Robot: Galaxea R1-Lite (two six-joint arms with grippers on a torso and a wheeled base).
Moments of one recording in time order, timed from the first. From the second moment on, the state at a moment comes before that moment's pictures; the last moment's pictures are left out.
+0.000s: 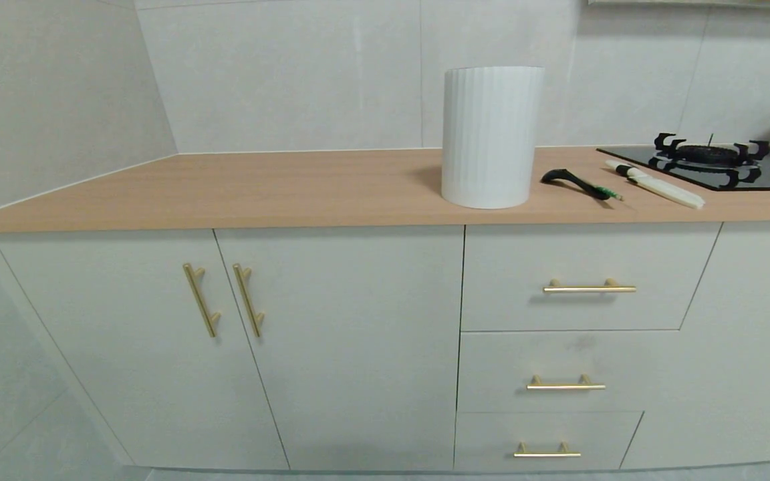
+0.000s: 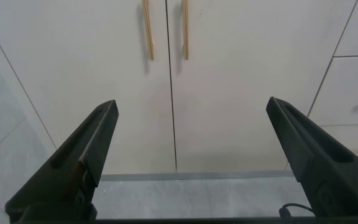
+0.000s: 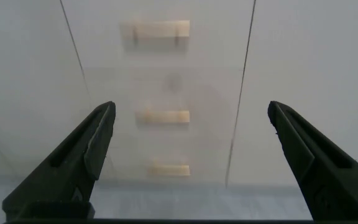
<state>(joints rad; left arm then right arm) 0.01 0.00 0.00 0.00 -0.03 0.01 0.02 0.06 -0.10 0.01 0.04 0.03</state>
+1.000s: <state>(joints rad) 0.01 0.00 0.00 0.00 -0.03 0.01 0.14 1.34 -0.55 -0.19 0.07 0.04</state>
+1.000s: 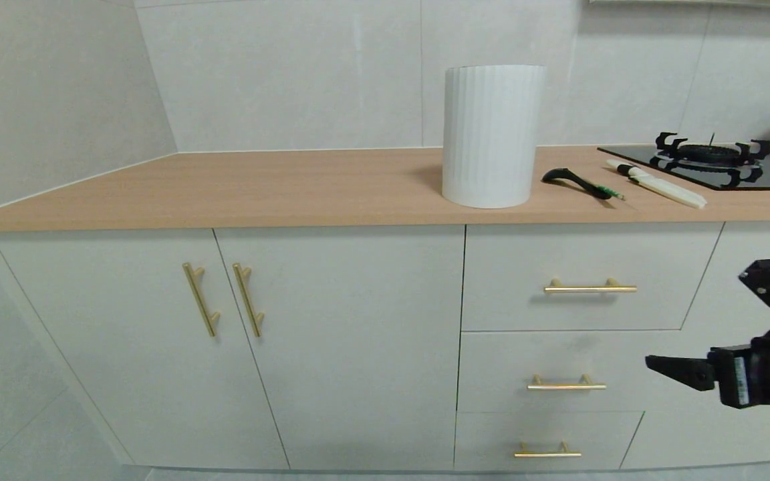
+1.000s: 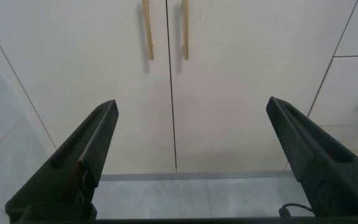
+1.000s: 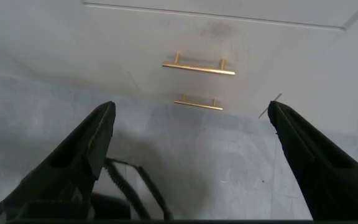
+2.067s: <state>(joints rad) 0.01 0.00 0.00 0.00 -0.03 0.01 0.11 2.31 -0.58 -1.03 -0.09 0.07</state>
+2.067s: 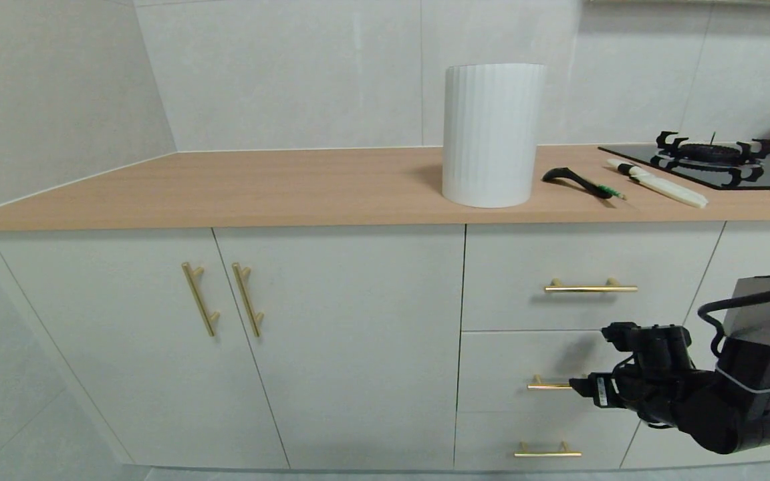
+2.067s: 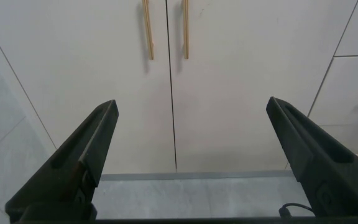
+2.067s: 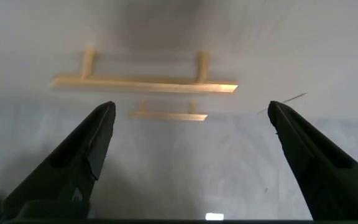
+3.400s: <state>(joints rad) 0.01 0.00 0.00 0.00 -0.03 0.01 0.14 2.48 -0.68 -1.10 -0.20 0.07</state>
